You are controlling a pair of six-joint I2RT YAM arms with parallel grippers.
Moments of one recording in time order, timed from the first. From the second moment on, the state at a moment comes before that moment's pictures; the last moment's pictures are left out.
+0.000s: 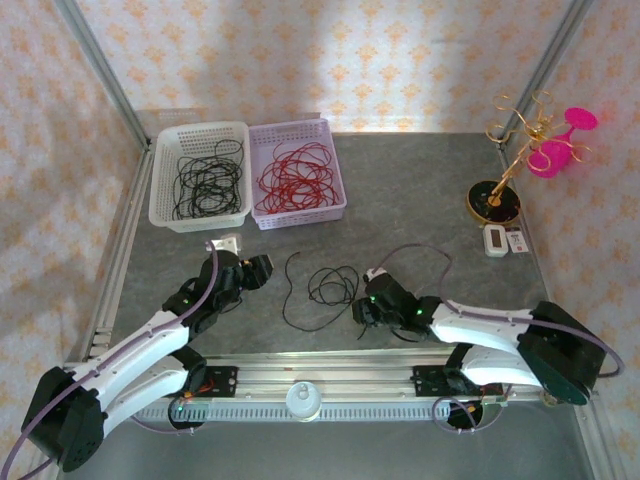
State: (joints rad) left arm -0.50 0.86 0.37 -0.11 -0.13 -0.71; right arm 0.91 1.20 0.36 -0.09 0.05 0.64
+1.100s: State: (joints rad) left arm -0.67 0.99 0.58 0.13 0.38 -0.27; right arm 0.92 0.92 0.79 -0.43 0.14 0.33
